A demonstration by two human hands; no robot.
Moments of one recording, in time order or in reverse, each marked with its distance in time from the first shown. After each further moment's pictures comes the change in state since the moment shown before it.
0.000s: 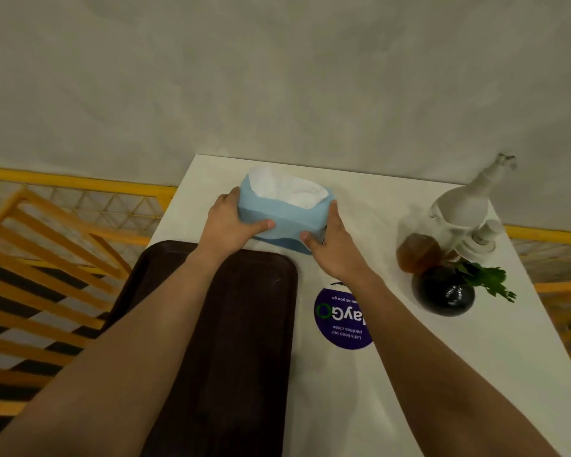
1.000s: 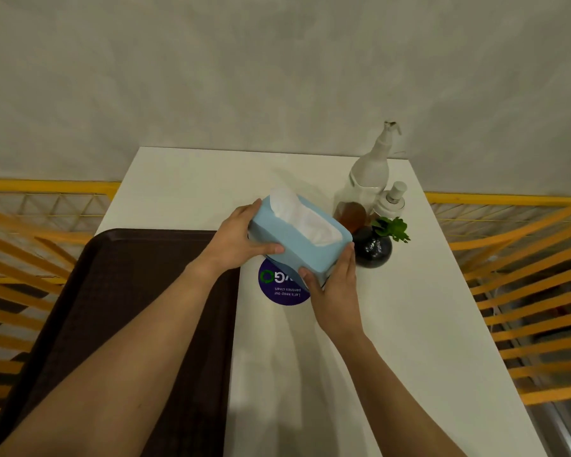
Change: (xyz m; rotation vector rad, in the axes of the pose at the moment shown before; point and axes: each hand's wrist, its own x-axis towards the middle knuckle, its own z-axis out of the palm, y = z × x) left_hand -0.075 0.075 0.067 -0.184 -0.409 0.151; right_hand -0.174 0.039 -0.038 0.051 0.374 0.197
